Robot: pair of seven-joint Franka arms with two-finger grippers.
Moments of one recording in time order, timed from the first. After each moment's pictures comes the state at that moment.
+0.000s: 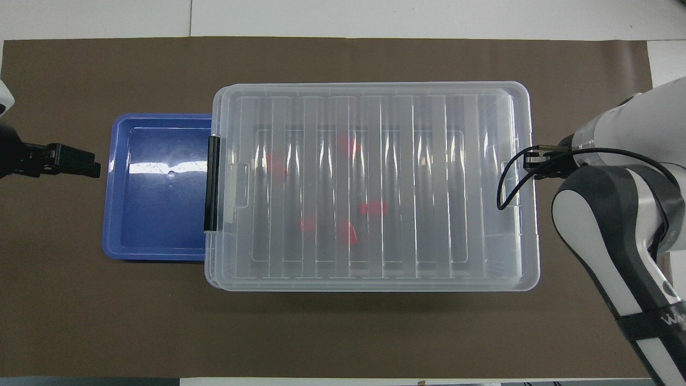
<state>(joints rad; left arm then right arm) -0.06 -0.05 -0.04 -1.64 -0.05 1.58 0.01 0.09 0.02 -0.02 -1.94 0.01 1.95 0.22</state>
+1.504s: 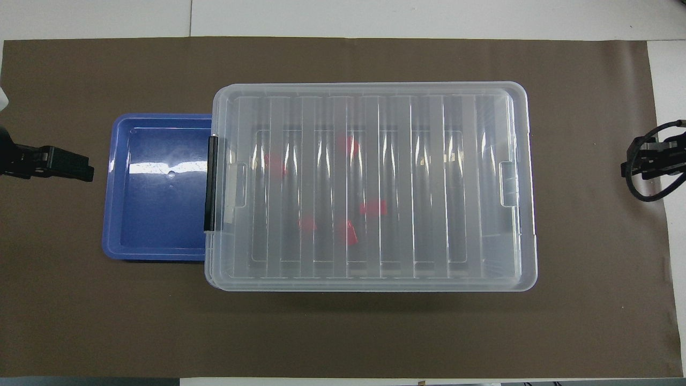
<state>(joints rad) -0.06 -0.04 -0.04 -1.61 -0.03 1.55 0.04 0.08 0.02 -0.16 -1.56 0.01 1.50 0.05</state>
